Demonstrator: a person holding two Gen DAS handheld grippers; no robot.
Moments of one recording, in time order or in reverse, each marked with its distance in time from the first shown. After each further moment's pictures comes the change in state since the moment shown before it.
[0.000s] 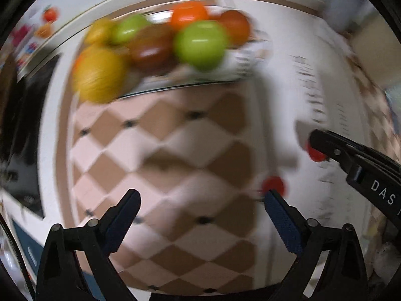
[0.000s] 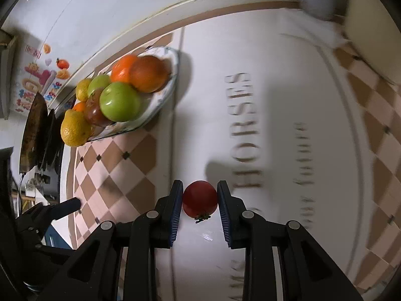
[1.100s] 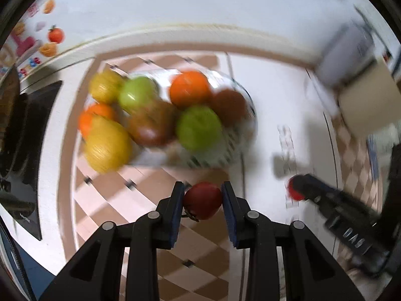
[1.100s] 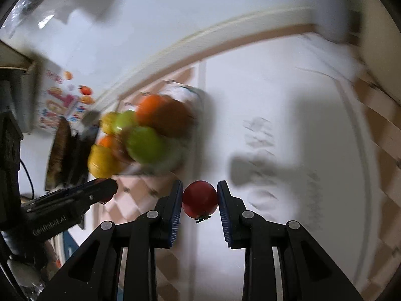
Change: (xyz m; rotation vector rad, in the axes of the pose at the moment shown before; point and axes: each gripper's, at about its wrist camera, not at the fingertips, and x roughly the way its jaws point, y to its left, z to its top) left arm -0.045 0.020 0.063 -0.101 -0.135 -0.107; right arm -0.010 0.003 0.043 -0.010 -0.114 0.183
